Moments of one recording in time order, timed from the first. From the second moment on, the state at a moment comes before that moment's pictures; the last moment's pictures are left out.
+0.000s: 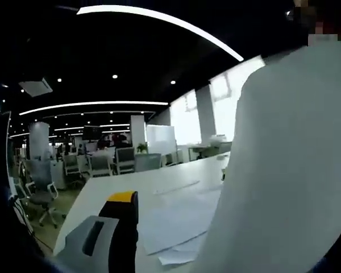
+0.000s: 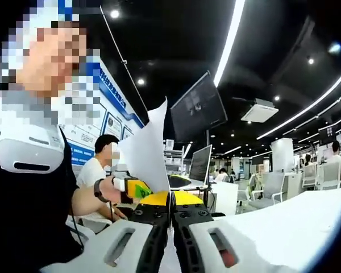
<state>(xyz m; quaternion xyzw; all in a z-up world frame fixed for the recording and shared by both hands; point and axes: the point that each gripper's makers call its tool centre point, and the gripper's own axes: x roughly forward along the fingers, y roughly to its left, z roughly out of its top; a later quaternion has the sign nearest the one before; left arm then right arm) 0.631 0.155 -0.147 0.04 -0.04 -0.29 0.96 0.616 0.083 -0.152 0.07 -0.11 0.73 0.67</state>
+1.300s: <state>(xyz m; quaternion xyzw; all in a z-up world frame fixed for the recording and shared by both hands) 0.627 0.140 -0.144 0.05 -0.05 -0.31 0.95 0.616 0.093 -0.159 0.03 -0.14 0.72 0.68</state>
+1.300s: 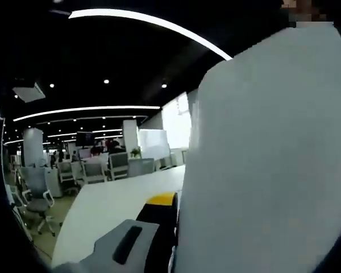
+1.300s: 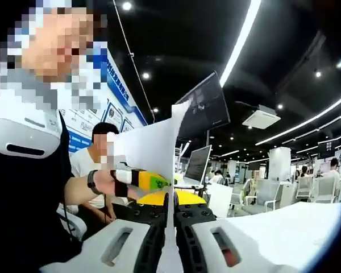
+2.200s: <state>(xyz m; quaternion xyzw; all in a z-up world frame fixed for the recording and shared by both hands) 0.627 0.192 -0.135 -0.14 -0.06 -0.28 0.95 0.631 0.084 -0.163 0.05 -0.11 0.71 0.70</state>
